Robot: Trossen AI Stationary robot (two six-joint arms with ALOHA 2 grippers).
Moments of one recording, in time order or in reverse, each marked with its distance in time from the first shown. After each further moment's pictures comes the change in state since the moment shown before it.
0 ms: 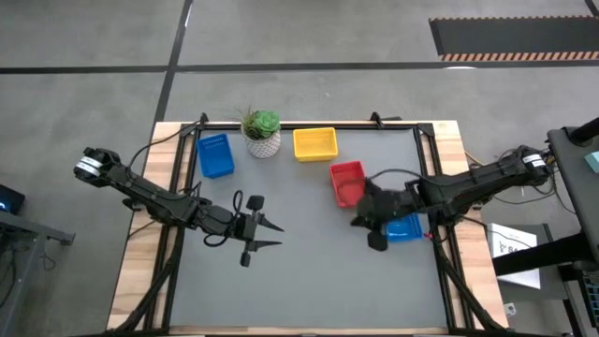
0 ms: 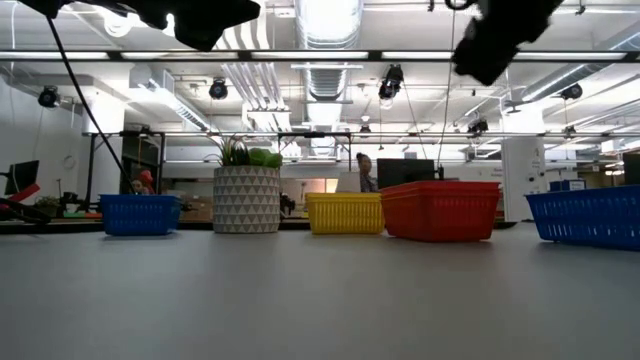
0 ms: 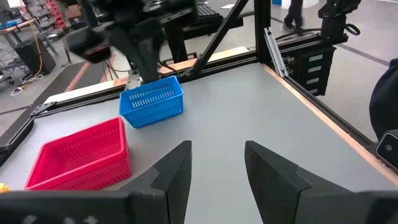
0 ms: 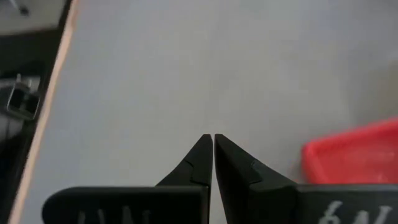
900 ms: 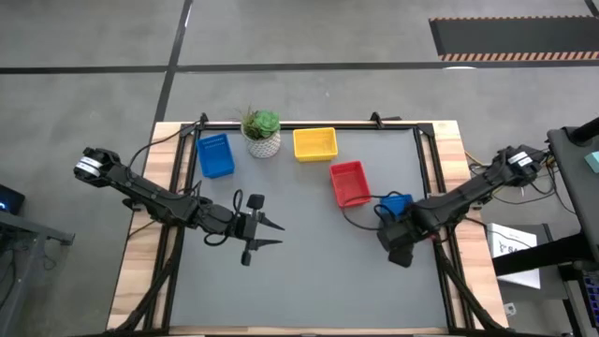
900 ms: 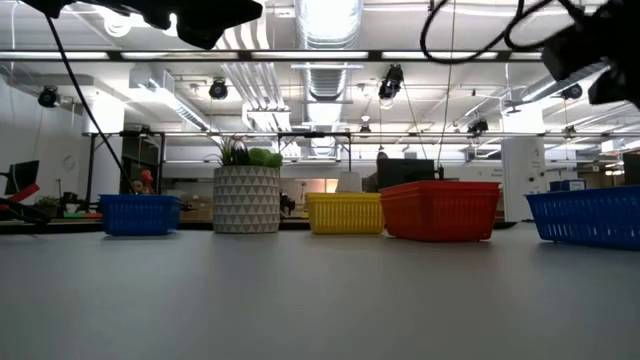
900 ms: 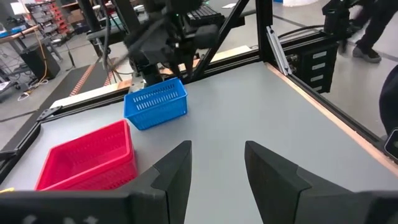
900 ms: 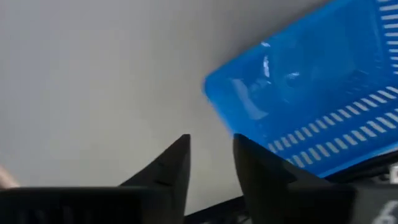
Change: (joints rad) left arm 0.009 0.000 0.003 -0.001 -0.001 0.034; right arm 0.245 0.151 0.049 -0.696 -0.127 0.611
